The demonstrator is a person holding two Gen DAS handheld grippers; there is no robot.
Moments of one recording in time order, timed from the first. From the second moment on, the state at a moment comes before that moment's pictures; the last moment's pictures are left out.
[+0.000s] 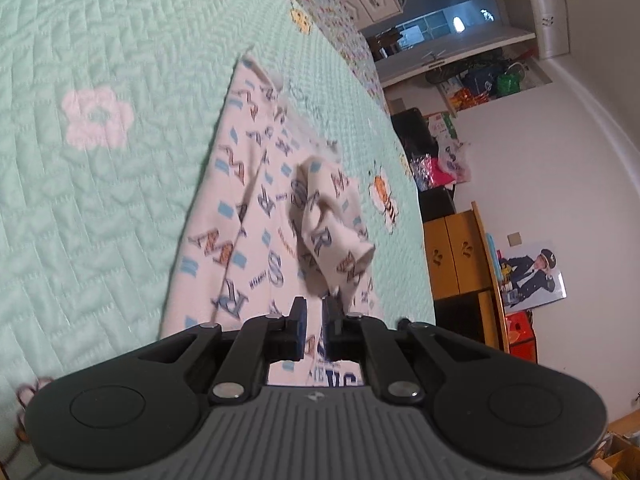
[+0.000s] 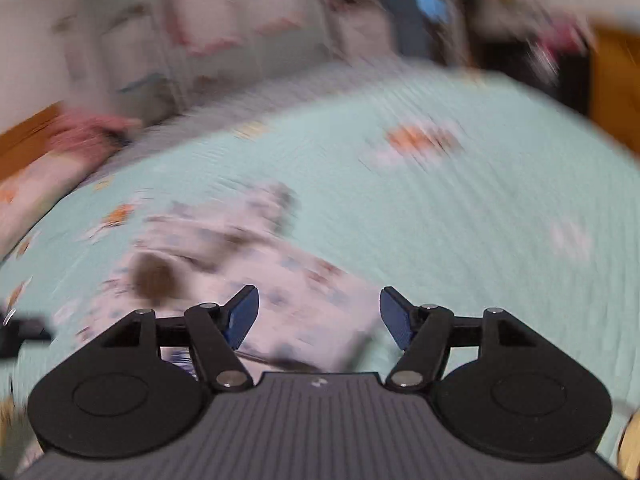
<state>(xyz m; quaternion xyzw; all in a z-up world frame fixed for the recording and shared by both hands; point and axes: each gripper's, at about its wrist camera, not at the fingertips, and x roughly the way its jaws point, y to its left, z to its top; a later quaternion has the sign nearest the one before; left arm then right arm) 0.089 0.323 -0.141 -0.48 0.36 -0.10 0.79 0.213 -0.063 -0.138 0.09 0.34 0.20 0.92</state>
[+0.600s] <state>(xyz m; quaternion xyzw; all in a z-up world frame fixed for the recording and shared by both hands) 0.057 0.334 -0.126 -0.48 0.35 -0.10 0.80 0.235 -0.064 -0.107 0.22 0.35 0.22 0.89</state>
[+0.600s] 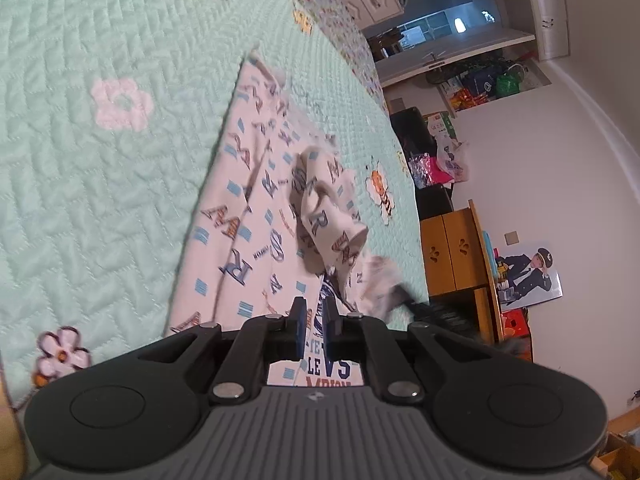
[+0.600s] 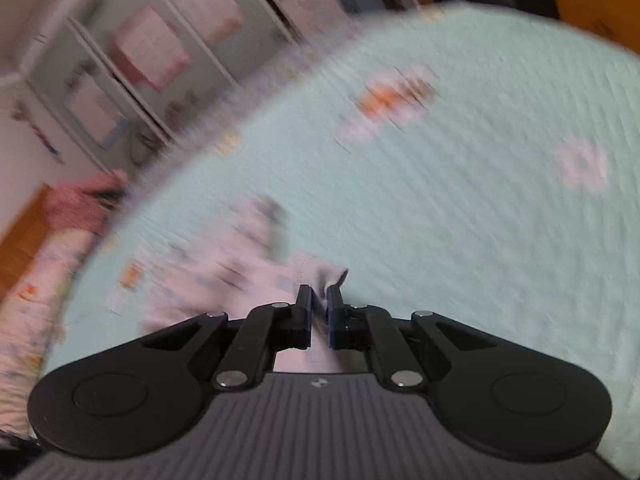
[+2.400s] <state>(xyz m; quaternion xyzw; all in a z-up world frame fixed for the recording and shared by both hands) 0.400 0.236 -0.152 -0.21 0.45 -0.27 0.82 0.190 0.034 -0.173 -0.28 0.20 0.22 0.91</state>
